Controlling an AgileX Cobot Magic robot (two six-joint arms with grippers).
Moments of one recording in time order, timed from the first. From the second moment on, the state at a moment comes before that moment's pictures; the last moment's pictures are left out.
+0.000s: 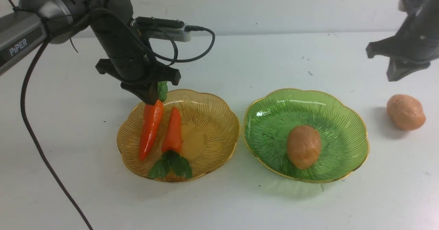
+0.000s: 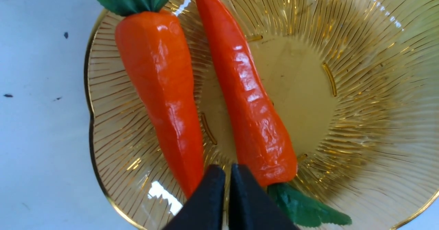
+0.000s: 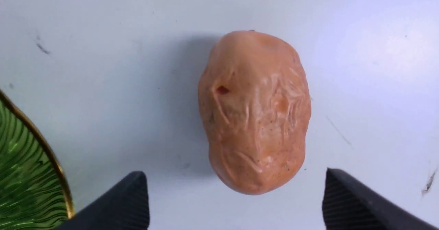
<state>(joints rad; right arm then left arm) -0.02 2.07 -1.76 -0.13 1.24 0.09 -0.24 2.00 -1.82 -0.12 1.23 0.04</state>
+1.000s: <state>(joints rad) 0.08 1.85 -1.59 0.24 1.24 0.00 -0.24 2.00 -1.82 -0.11 1.23 0.05</state>
